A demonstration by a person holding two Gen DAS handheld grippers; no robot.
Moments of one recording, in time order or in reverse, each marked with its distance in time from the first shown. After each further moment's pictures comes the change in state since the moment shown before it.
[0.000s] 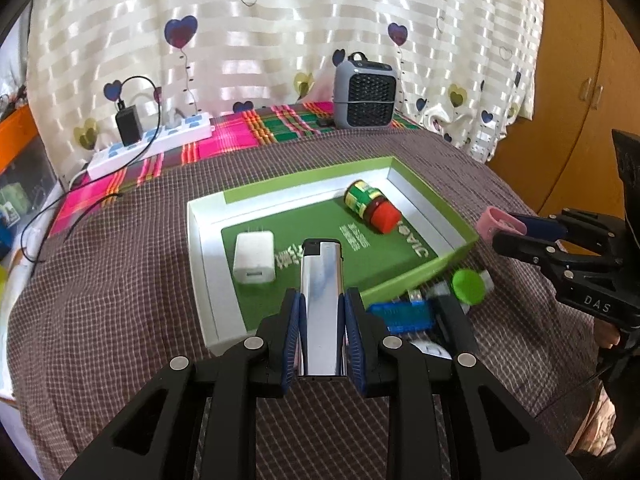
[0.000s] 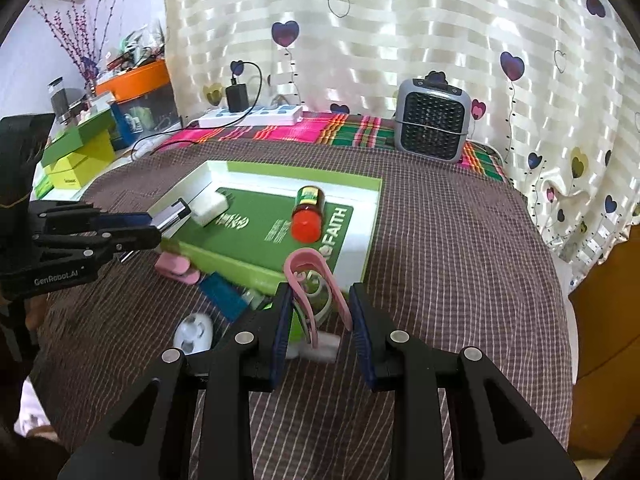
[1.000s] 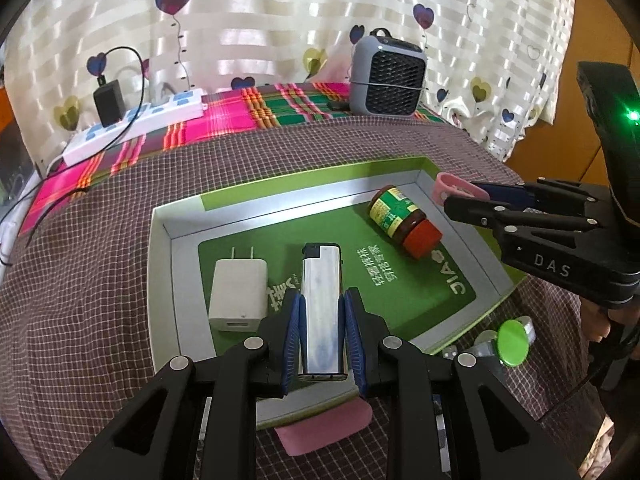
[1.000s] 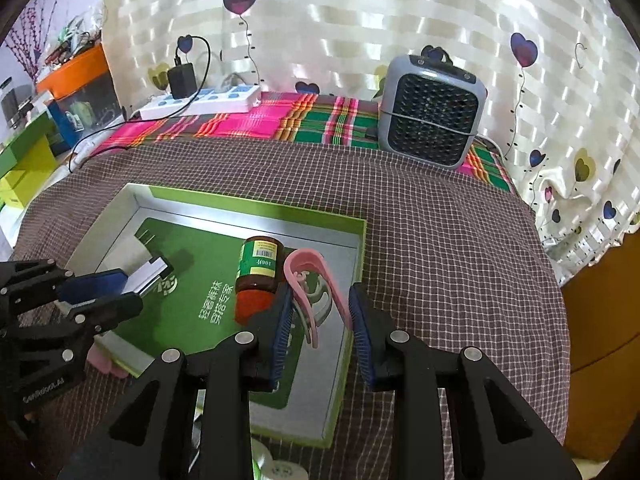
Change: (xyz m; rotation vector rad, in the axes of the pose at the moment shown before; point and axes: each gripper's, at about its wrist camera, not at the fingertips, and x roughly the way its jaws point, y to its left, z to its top) left arm 0.065 0.007 0.026 -0.052 0.068 0.005; right arm 0.086 -0.011 0.063 0.021 0.121 -0.106
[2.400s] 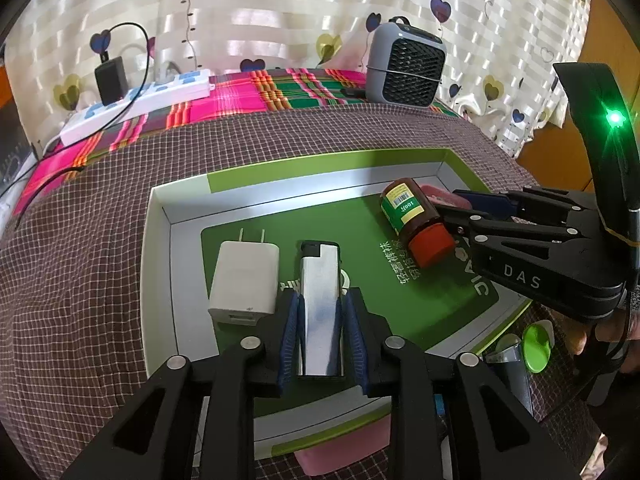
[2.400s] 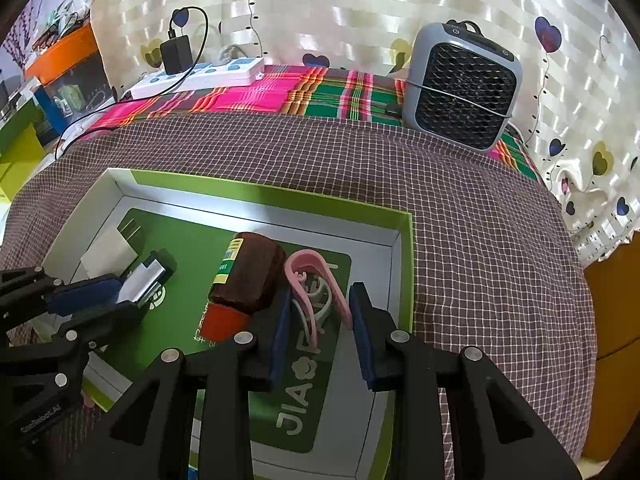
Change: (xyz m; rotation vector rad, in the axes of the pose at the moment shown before) left arm 0.019 0.014 -0.002 -0.039 0.028 -0.012; right arm 0.038 0.016 0.007 0.004 0.067 0.000
